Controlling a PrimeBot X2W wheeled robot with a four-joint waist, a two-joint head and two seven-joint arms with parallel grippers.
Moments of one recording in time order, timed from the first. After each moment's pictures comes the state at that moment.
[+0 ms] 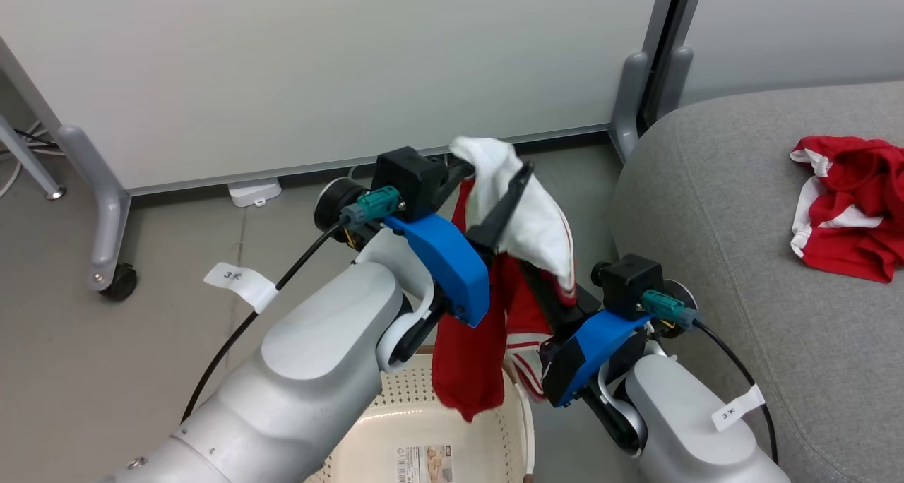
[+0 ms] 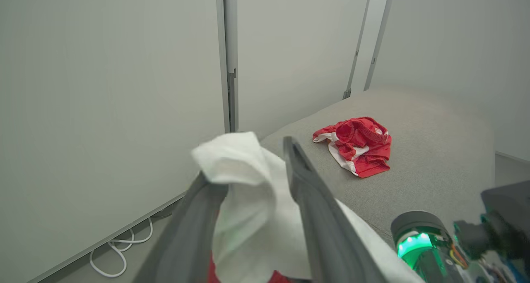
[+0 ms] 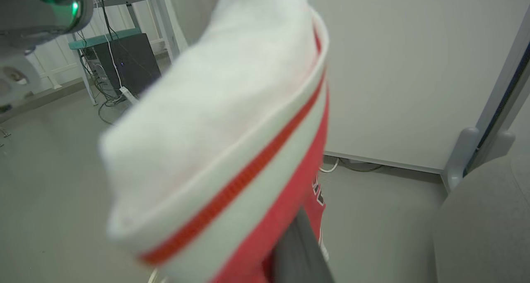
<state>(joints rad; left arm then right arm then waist) -0.84 0.13 -0.98 0.61 -0.83 -0.07 -0.16 -0.55 -0.05 0.51 0.70 0.36 0.13 -0.26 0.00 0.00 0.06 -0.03</state>
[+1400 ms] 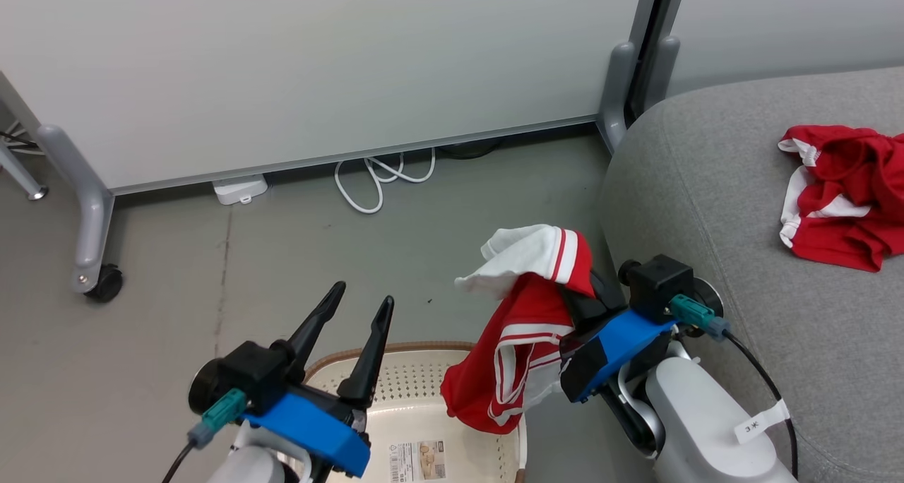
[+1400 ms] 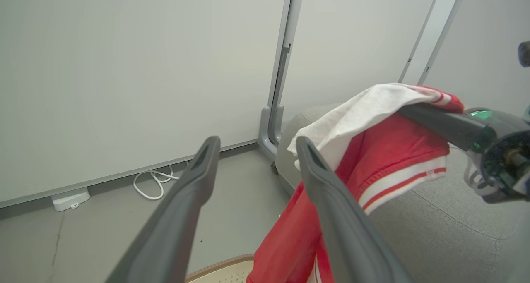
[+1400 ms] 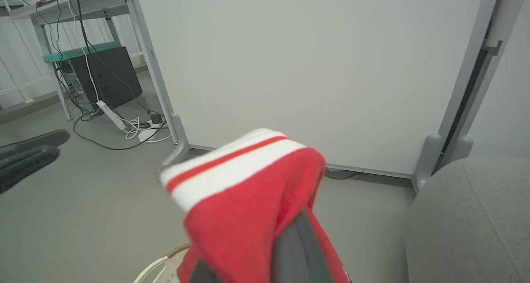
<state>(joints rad) -0.24 0.29 -0.57 0.28 -0.55 -0.10 -0.26 -0.48 -0.05 0.39 0.60 0.27 0.13 -0.26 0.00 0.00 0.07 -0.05</state>
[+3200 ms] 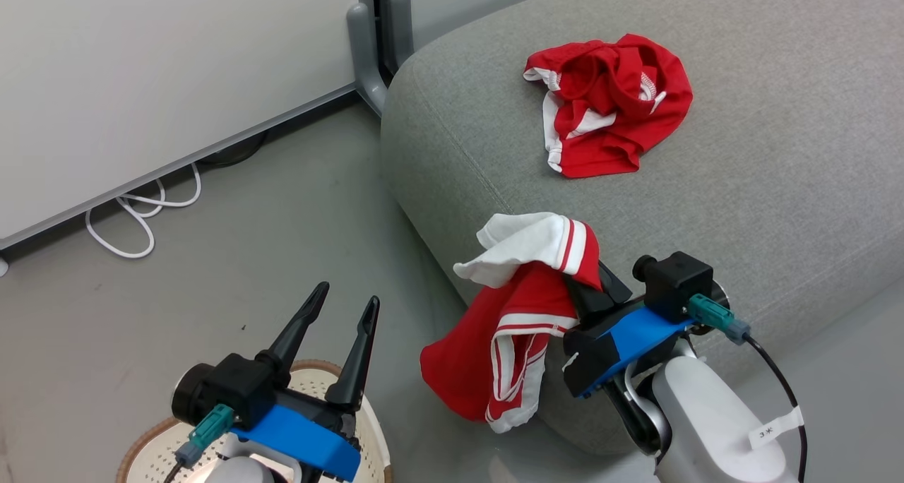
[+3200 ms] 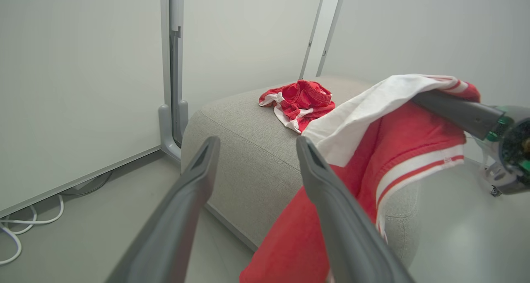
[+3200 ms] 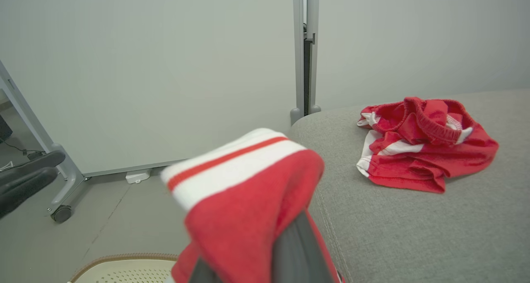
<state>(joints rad) -0.16 0.25 -0.45 0.22 -0.42 -0.13 -0.26 -0.45 -0.05 0.37 0.51 0.30 0.13 -0.26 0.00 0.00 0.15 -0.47</state>
